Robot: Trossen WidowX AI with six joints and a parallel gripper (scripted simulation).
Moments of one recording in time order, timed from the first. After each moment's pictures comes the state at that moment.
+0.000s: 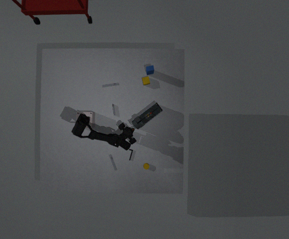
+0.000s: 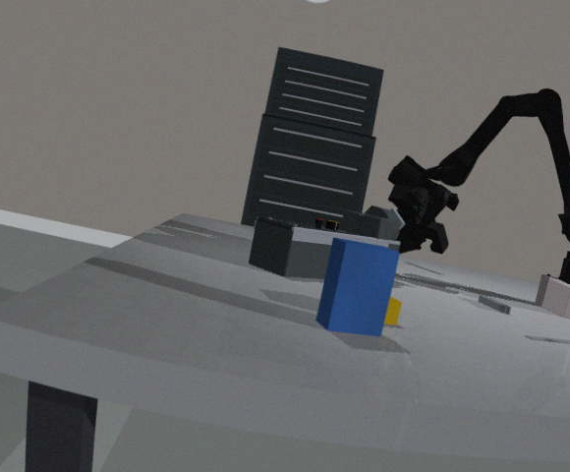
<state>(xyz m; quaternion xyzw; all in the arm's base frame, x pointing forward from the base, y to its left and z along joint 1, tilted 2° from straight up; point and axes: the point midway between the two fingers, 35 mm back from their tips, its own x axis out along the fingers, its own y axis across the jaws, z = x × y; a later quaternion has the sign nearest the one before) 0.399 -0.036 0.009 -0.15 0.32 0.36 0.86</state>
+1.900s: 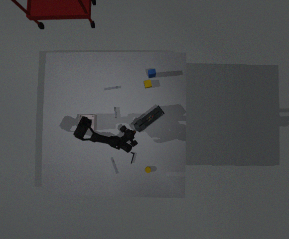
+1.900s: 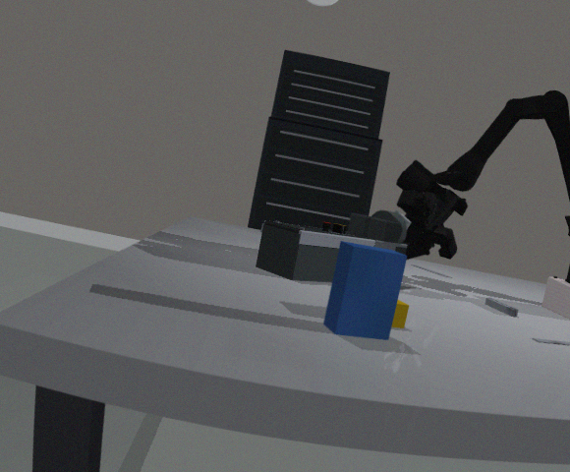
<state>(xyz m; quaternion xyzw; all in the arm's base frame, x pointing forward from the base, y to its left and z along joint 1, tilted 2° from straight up) 0.395 -0.032 0.005 -0.15 0.33 0.36 0.86</state>
